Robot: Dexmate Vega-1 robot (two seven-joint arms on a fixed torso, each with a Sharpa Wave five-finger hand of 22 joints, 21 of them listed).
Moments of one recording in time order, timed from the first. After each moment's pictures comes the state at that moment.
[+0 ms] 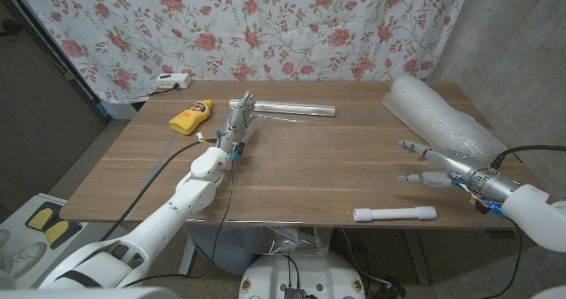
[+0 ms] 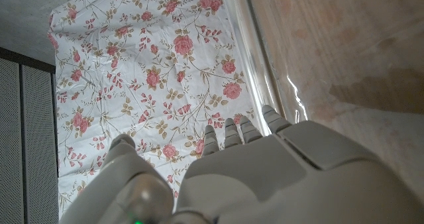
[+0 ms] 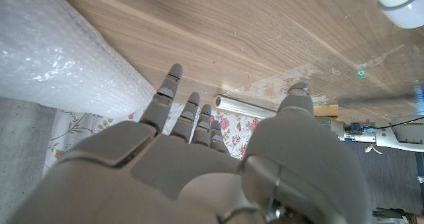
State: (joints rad) left arm 0.80 0.42 0.45 -1.20 -0.57 -0.38 -0.05; left_hand 0.21 -0.02 0.28 -0.08 0.20 0.01 -0.14 0.18 0.18 0.01 -0.02 0.21 0.20 -0.03 0.00 0.18 0.18 0.01 0.10 0.20 0.17; right arm -1.83 -0.73 0.44 -2.13 -0.54 0.28 0.17; right_hand 0.74 0.07 -0.06 -0.14 0.24 -0.04 0.03 0.21 0.21 0.12 0.01 0.20 0.24 0.17 -0.04 0.26 0.21 0.44 0.11 0.20 0.17
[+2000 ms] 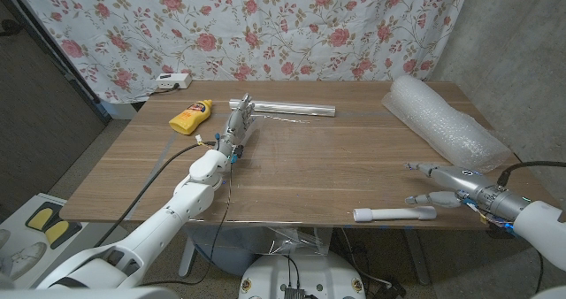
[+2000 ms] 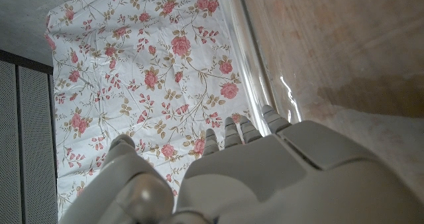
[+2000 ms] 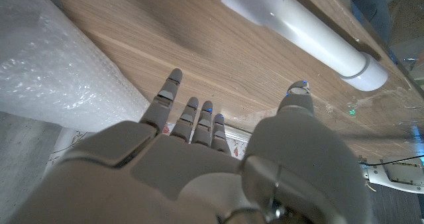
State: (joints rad) left arm 0.83 0.44 0.44 -1.23 -0.57 -0.37 -0.03; left_hand 0.20 -0.02 0.28 -0.08 0.20 -0.05 -0.15 0.17 0.18 0.02 -0.02 0.21 0.20 -0.03 0.00 0.18 0.18 0.00 0.10 0.20 0.17; right arm -1.93 -0.65 0.51 -2.19 -0.67 0.29 0.26; right_hand 0.75 0.06 -0.05 -0.13 0.24 0.05 -0.03 0.24 0.21 0.16 -0.01 0.22 0.23 0.11 -0.04 0.23 0.21 0.38 0.11 0.18 0.17
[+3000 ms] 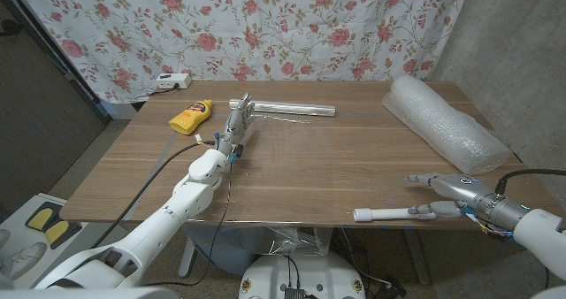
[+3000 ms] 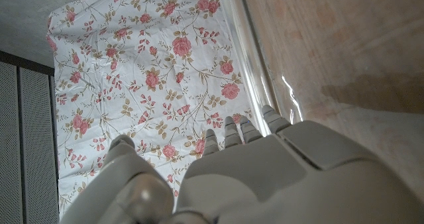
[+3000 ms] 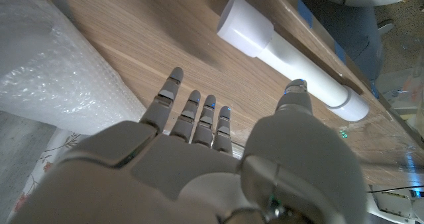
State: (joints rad) left arm 0.84 0.45 0.44 -1.25 -0.57 -0.35 -0.02; left_hand 0.20 -0.02 0.27 -0.09 0.20 -0.05 -0.15 0.18 0.18 0.02 -0.03 0.21 0.20 -0.03 0.00 0.18 0.18 0.00 0.10 0.20 0.17; right arm -1.96 -0.63 0.51 -2.22 -0.77 0.29 0.27; right_hand 0.78 0.06 -0.05 -0.13 0.24 0.16 -0.07 0.27 0.21 0.25 -0.04 0.25 0.24 0.20 -0.04 0.26 0.22 0.41 0.09 0.19 0.17
